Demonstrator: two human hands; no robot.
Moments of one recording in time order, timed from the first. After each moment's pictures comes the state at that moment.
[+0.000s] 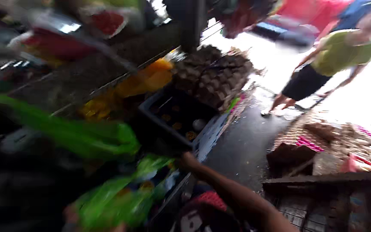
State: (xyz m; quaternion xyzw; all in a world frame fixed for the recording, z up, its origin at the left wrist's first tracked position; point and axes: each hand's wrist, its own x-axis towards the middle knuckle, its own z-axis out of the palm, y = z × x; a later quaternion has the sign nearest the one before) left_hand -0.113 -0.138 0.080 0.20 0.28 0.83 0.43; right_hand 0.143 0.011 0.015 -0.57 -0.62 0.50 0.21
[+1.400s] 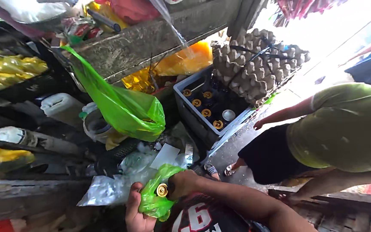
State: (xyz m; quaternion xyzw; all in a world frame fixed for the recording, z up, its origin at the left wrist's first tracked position) left_hand -0.118 -0.179 0.009 0.22 0.28 0.75 0.55; right_hand 0.042 -0.064 0.001 -0.35 -0.82 0.43 -0.15
